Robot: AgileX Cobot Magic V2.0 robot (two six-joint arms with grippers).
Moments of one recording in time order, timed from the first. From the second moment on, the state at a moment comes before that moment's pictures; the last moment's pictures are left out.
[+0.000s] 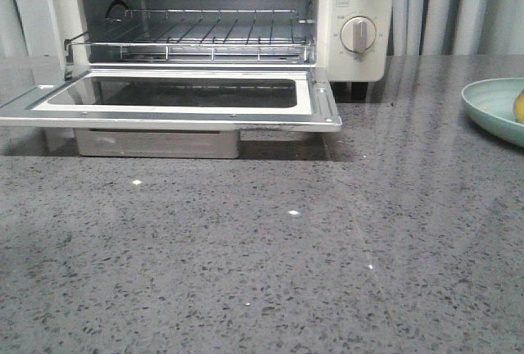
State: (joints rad) left arm -0.70 0.45 -0.56 -0.13 0.27 -0.13; right arm -0.01 1.52 -1.31 -0.14 1.01 0.28
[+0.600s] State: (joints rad) left arm -0.70 0.45 -0.56 -0.13 0.27 -0.13; right arm -0.01 1.63 -1.32 -0.14 1.02 0.28
